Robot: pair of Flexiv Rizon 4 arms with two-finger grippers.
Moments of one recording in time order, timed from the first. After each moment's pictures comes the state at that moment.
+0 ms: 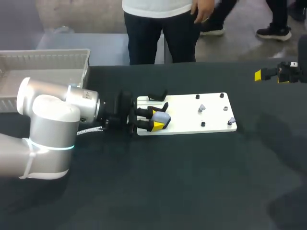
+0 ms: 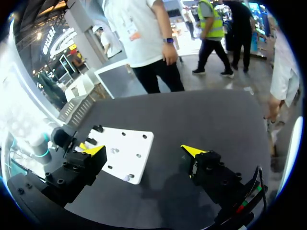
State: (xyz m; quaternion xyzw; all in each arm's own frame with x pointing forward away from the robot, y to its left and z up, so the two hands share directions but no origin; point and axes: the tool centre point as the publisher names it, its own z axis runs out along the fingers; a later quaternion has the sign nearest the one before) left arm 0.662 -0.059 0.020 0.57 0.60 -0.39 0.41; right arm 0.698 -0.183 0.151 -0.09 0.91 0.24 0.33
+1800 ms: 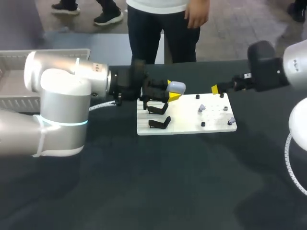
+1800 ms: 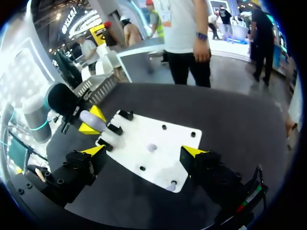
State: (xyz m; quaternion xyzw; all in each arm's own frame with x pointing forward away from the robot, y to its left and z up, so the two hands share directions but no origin) left arm 0.693 -0.110 0.112 0.58 0.55 -0.38 0.47; right arm 0.678 -0.064 0.132 -0.20 0.90 0.26 0.30
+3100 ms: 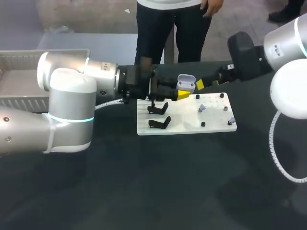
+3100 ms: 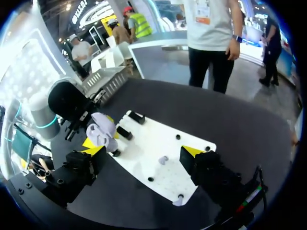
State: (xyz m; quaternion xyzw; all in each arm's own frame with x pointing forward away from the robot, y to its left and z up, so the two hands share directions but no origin) left arm 0.686 -0.132 0.126 0.57 0.51 -0.43 0.48; right arm 0.697 -0.035 0.137 -0.24 0.89 0.27 0.27
